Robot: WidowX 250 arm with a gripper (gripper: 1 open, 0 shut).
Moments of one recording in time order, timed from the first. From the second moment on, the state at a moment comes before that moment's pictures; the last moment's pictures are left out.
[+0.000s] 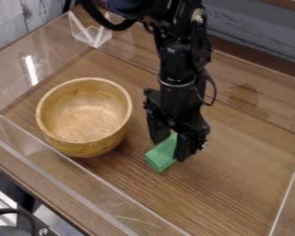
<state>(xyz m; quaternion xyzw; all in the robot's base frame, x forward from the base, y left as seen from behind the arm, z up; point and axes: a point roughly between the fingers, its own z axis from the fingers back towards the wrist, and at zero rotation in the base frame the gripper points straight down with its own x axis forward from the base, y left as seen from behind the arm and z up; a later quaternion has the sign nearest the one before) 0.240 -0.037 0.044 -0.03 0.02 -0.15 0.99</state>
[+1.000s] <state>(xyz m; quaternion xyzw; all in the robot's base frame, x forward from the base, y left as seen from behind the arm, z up) 0.240 -0.037 0.042 -0.03 0.03 -0.15 0.99</state>
